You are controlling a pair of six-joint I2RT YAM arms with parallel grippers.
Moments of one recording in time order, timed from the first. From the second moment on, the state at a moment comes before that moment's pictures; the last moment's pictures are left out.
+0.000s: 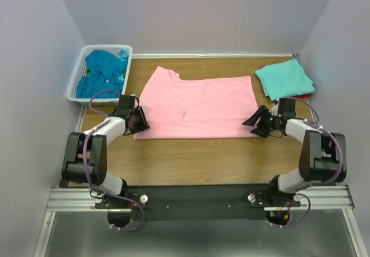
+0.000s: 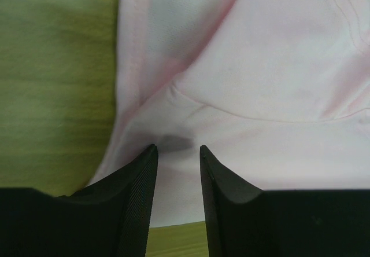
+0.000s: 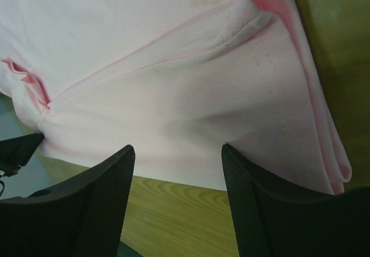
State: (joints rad) left arm -0.12 1.54 0.77 -0.21 0.14 -0.47; right arm -0.14 1.54 0.68 -0.13 -0.51 0.55
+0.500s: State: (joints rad) left arm -0.10 1.31 0.68 -0.45 0.13 -0.47; right arm -0.14 1.20 0.54 -0.45 -0.40 0.62
